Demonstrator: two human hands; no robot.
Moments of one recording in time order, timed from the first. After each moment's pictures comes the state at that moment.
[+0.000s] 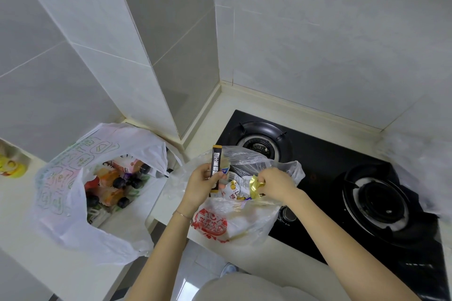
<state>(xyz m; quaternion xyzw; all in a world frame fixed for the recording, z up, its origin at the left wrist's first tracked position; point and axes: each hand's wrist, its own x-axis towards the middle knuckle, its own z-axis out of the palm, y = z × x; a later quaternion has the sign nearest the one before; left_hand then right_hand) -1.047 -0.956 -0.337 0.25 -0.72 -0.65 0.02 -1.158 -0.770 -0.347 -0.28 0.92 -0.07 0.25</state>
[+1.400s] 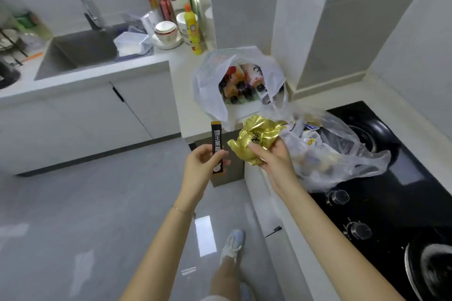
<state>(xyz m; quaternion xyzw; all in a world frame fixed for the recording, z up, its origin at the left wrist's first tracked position) -0.789 -0.791 -0.277 0.51 -0.49 -0.59 0.38 -0.958 -0.757 -0.291 -0.25 0.53 -0.61 0.54</state>
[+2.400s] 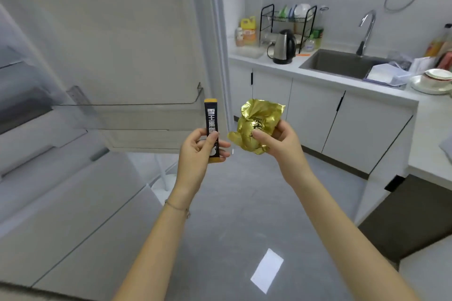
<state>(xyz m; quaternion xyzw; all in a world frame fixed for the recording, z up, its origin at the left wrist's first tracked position) -0.337 -0.417 -0.163 0.61 -0.32 -0.23 0.69 -0.472 -0.540 -0.163 -0.59 0.25 -0.38 0.67</state>
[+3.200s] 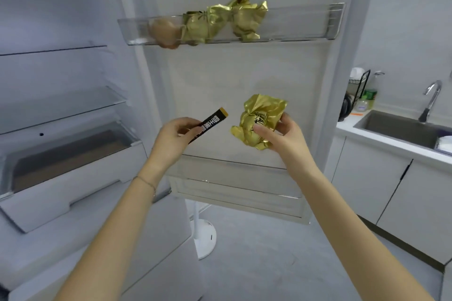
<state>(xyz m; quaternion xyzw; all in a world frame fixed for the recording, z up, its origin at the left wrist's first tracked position) -0.047 -0.323 -0.056 0.72 -0.42 -0.01 0.56 -0.229 -0.483 -0.058 -0.67 0.16 -0.38 0.62</state>
